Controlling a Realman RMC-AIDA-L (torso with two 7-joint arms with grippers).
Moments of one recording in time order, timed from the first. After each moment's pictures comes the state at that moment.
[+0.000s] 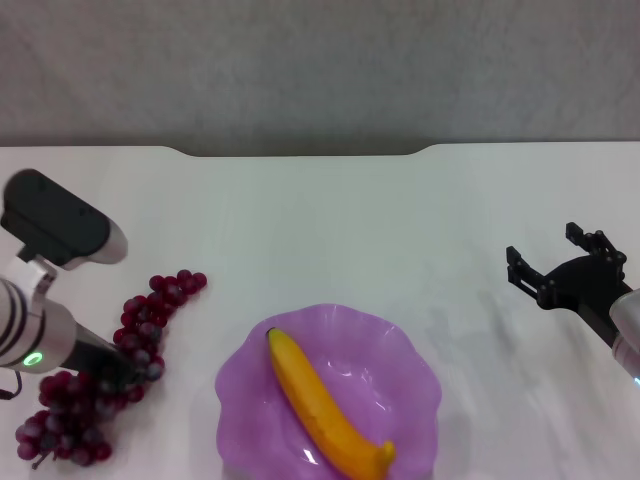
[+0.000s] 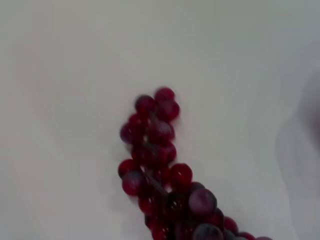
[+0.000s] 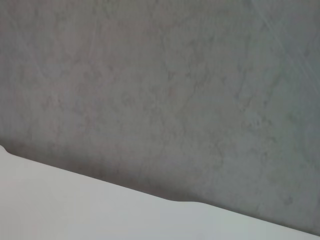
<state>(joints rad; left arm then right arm) -0.40 -2.04 1.53 1.25 -0.42 -1.13 0.48 0.47 2.01 0.71 0.31 -2.32 -0.81 0.02</state>
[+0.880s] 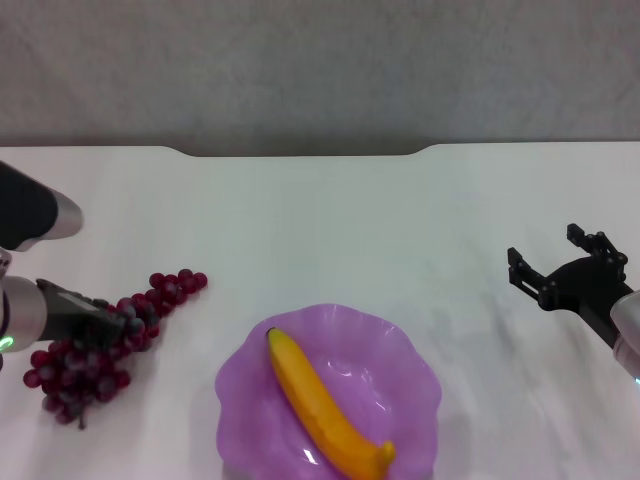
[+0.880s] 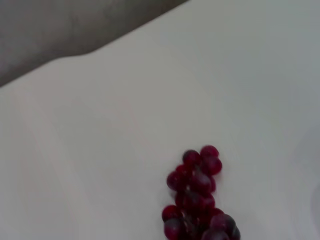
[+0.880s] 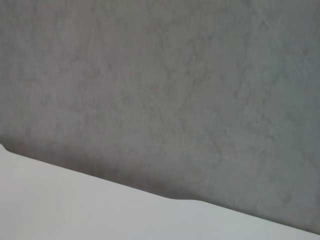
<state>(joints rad) -0.24 -2.04 1.53 1.43 -0.45 -0.98 0.48 0.47 2.01 0.71 0.30 -2.32 -0.81 0.02</state>
